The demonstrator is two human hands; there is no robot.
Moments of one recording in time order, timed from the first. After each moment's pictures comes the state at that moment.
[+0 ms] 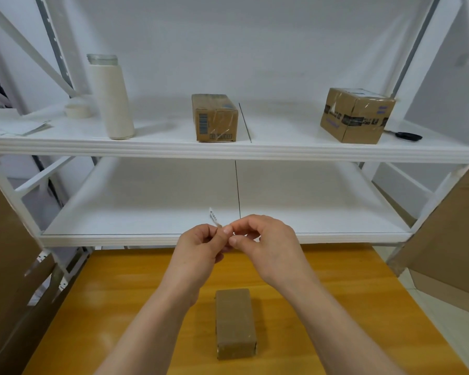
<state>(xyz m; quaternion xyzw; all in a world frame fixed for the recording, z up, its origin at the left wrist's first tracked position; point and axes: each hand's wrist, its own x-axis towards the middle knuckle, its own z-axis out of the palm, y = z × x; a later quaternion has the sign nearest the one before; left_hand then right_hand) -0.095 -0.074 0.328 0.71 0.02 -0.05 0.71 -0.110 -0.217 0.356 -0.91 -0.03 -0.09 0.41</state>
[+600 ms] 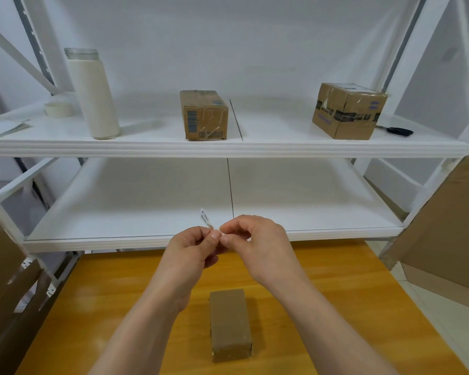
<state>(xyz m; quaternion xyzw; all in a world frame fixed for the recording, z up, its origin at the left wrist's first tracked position) -0.085 -0.072 0.324 0.69 0.02 -0.08 0.72 -0.100 -0.217 0.353 -0.90 -0.02 -0.09 0.42</state>
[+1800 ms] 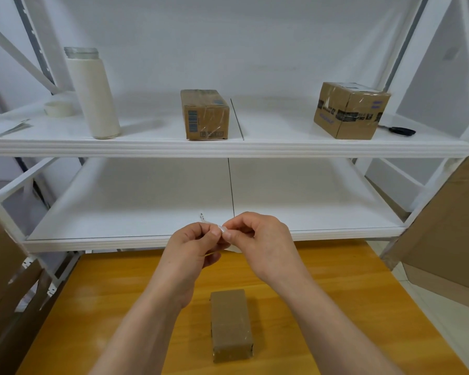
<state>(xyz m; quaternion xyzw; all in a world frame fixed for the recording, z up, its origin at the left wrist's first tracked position) -0.078 -0.071 0.325 0.66 0.02 -0.09 0.75 -0.095 -0.218 0.353 -0.88 0.00 -0.08 0.46</state>
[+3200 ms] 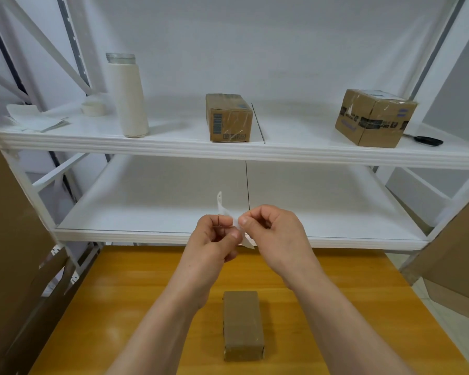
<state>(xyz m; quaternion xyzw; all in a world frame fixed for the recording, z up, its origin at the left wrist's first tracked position) -0.098 -0.067 0.333 0.66 -0.01 -0.04 0.75 -0.093 -0.204 0.362 -0.84 0.01 -0.10 0.54</state>
